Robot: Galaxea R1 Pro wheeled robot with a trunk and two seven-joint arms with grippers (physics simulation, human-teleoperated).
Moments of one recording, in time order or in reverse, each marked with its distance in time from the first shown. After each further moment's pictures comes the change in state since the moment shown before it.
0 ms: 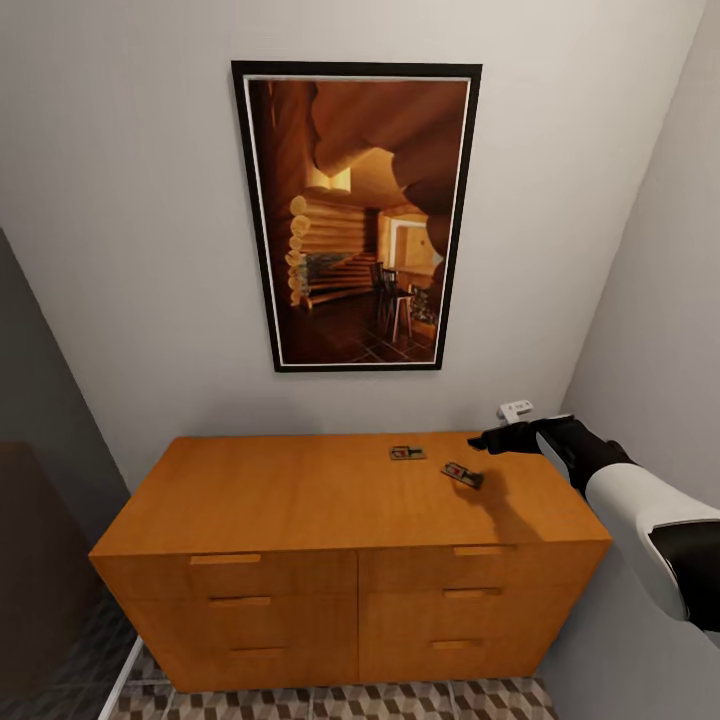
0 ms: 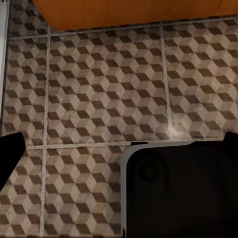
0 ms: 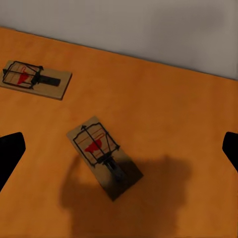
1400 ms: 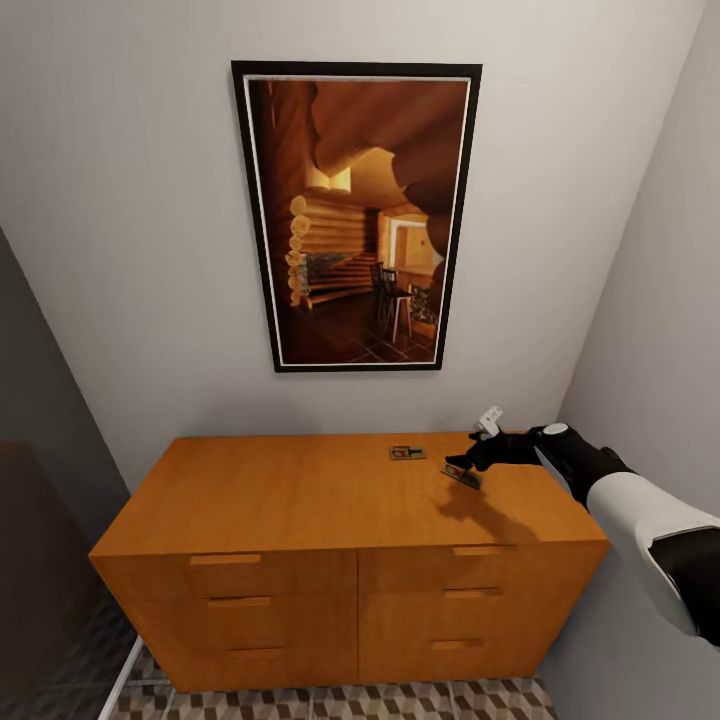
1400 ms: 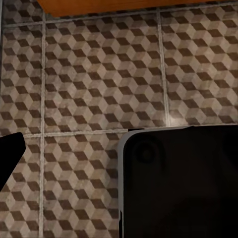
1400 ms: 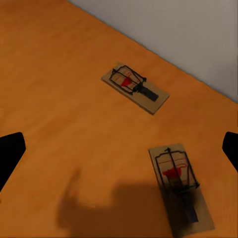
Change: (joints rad) left arm 0.030 -0.002 -0.004 0.002 0.000 0.005 -0.007; right arm 0.028 -0.011 0.123 -0.002 0.047 -0.279 0.357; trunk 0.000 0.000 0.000
